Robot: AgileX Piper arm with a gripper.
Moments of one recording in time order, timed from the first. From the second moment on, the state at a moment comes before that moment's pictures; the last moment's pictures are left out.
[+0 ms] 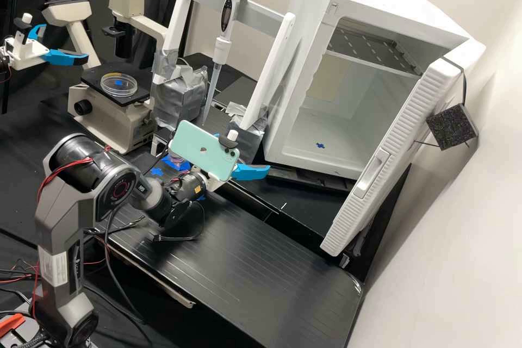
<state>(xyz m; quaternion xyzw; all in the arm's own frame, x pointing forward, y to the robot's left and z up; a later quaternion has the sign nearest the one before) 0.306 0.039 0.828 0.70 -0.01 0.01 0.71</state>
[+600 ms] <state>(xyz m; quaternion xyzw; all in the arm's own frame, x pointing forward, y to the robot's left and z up) 0.254 0.053 0.839 0.71 0.03 0.07 0.70</state>
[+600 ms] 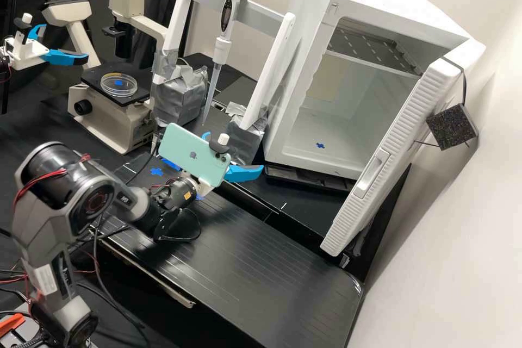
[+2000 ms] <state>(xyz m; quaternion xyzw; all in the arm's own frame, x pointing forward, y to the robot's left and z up) 0.253 0.255 0.731 0.58 0.42 0.11 0.68</state>
